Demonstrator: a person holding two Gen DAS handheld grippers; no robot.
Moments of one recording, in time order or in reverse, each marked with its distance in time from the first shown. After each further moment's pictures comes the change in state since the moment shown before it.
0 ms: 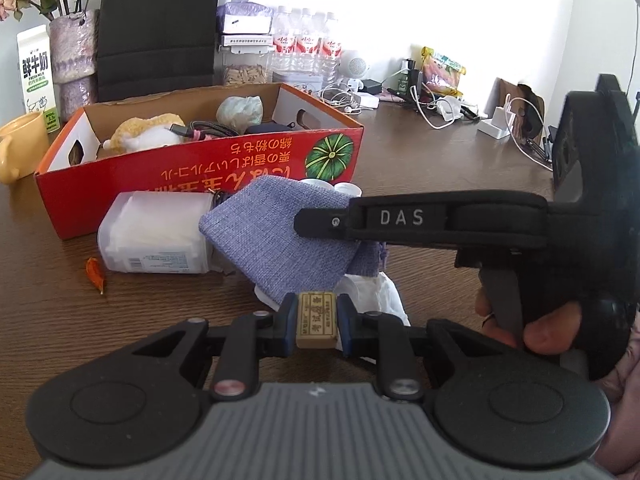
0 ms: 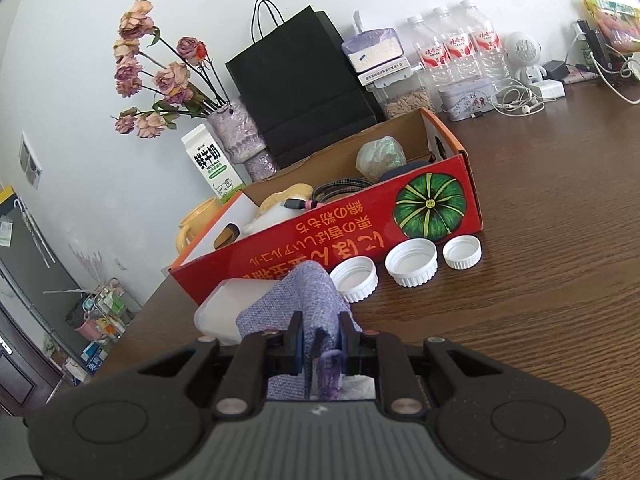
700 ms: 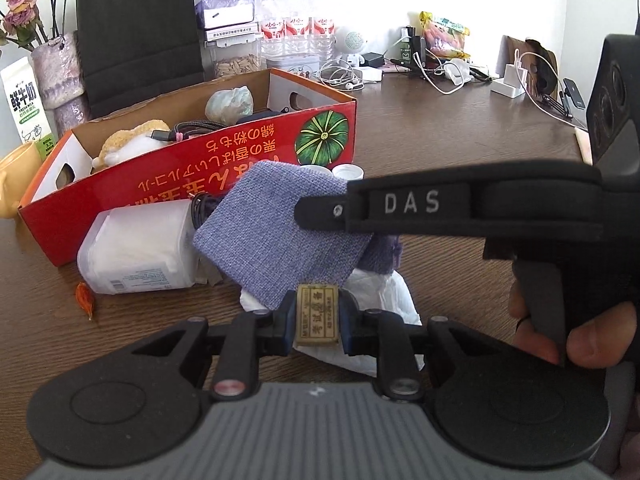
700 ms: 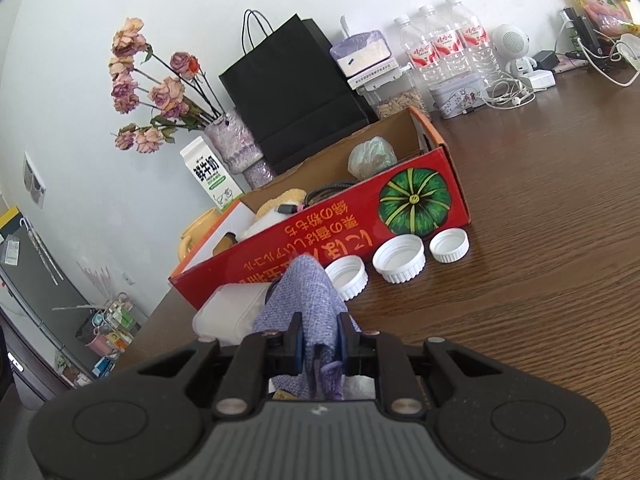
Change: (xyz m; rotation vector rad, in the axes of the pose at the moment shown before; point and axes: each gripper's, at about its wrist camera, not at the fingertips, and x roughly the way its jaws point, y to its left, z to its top) left arm 0.028 -0.029 0.003 0.130 0.046 0.108; right arm -0.010 -0.015 -0.003 0.040 -0.053 0.016
